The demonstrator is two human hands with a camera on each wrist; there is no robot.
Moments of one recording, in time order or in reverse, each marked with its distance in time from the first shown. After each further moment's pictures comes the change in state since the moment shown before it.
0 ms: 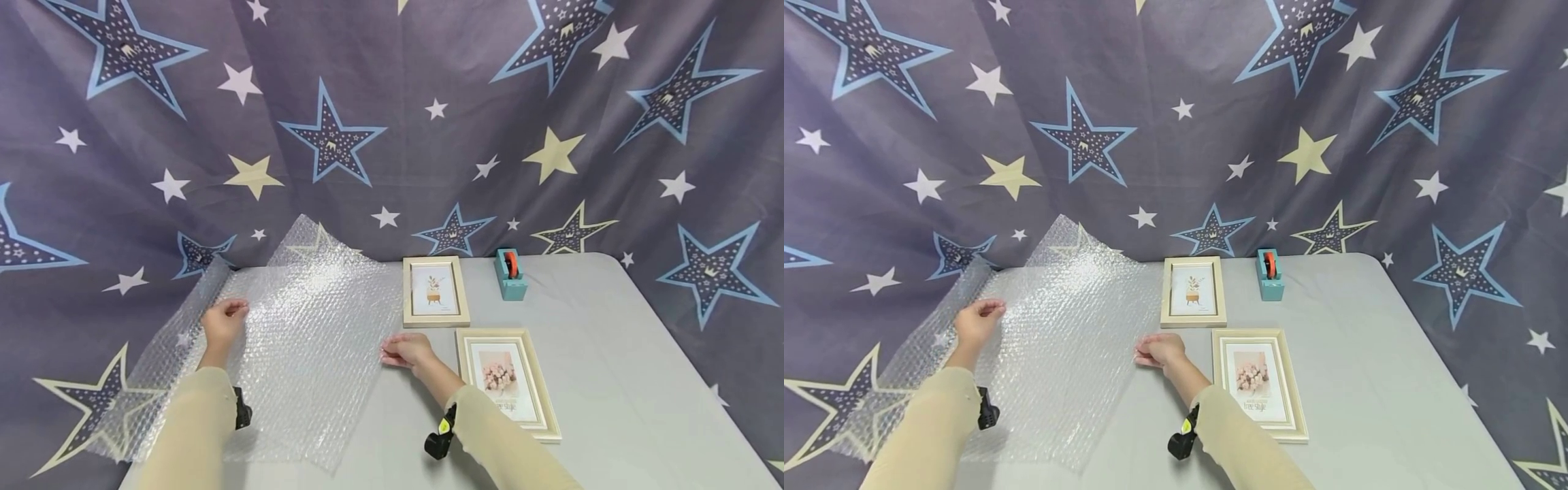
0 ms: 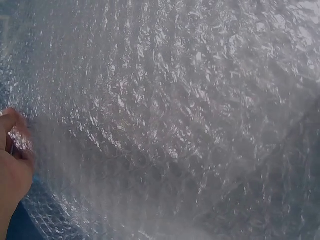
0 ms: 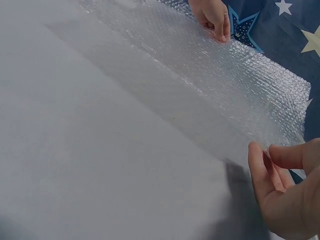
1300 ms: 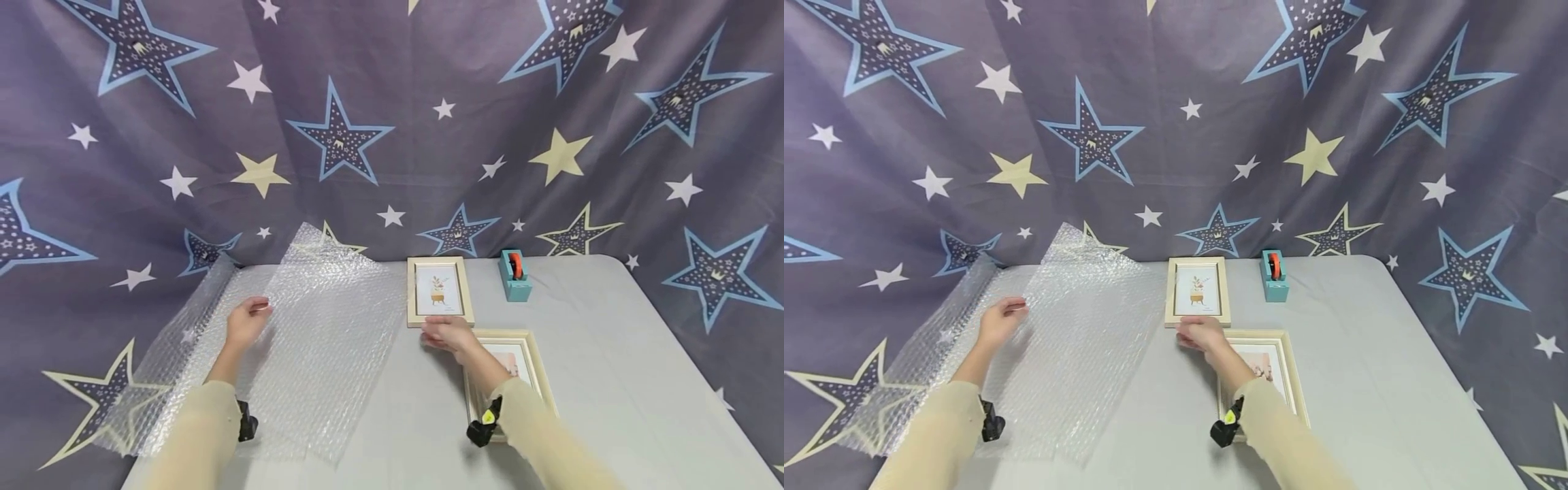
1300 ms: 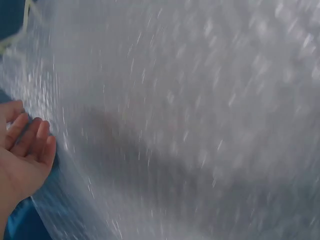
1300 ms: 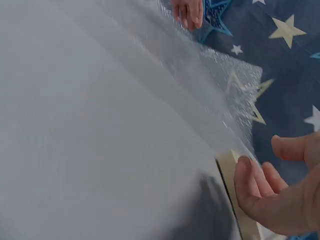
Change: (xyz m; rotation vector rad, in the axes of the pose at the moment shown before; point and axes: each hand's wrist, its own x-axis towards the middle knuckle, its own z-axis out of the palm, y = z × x) left_hand -0.016 0.026 0.008 0.005 -0.300 -0.106; right_hand -0.012 -0.036 -0.062 -0.164 0.092 -0.052
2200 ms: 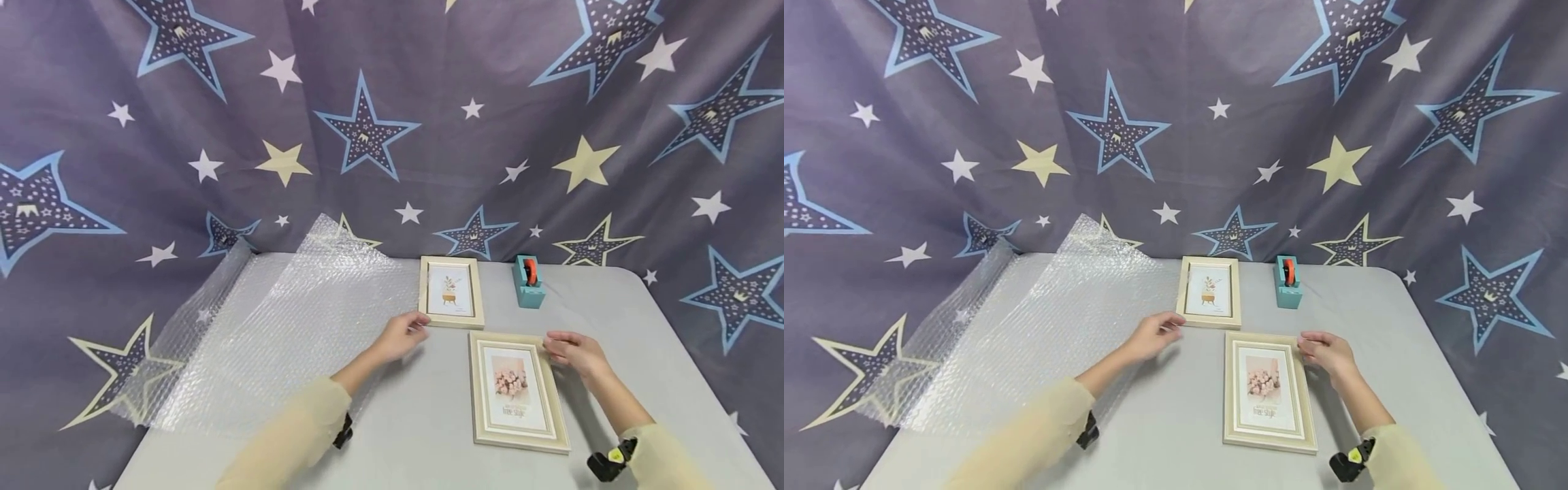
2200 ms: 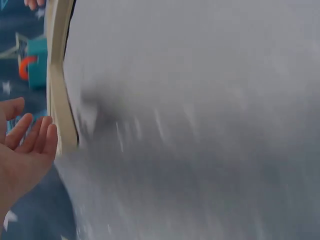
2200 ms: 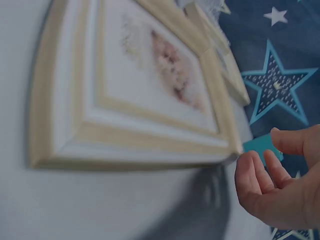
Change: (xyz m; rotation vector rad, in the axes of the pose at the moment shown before) left_hand -0.088 0.148 0.168 -0.192 -0.471 0.422; right_hand -0.043 0.023 -0.190 -0.287 0.096 -0.073
